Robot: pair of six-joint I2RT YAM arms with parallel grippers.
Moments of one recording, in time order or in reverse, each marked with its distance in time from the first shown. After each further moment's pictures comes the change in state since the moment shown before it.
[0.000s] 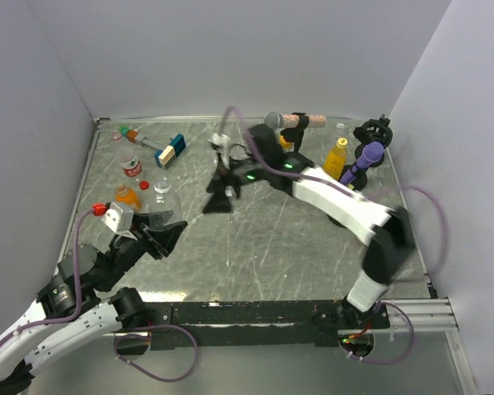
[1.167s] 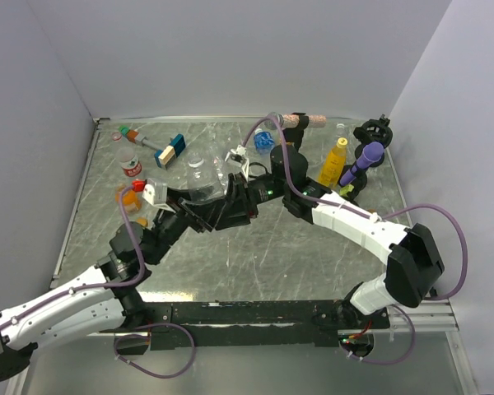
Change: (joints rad) left arm 0.003 0.425 -0.124 0.746 0.024 -0.166; right arm -0.026 -0.280 -0.446 0.563 -0.329 0.455
